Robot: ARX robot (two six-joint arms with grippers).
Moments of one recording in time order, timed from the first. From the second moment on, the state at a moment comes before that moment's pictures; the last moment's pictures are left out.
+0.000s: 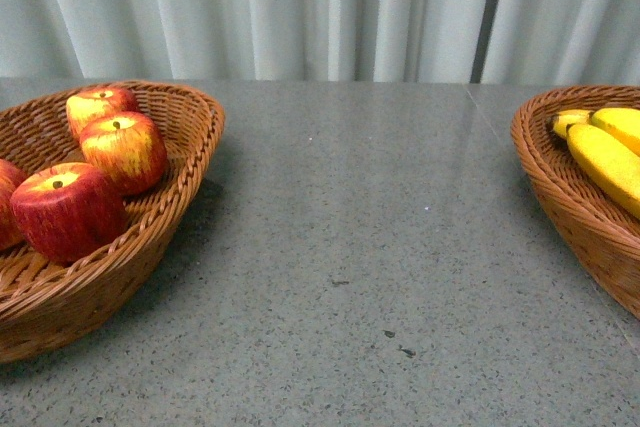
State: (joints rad) left arm 0.00 0.01 0.01 0.00 0.00 0.00; right arm -0.24 1.48 0.97 0.09 -0.52 -0.37
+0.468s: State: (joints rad) left arm 0.00 0.01 0.01 0.00 0.00 0.00; right arm -0.15 1.34 0.94 0.07 -0.32 0.13
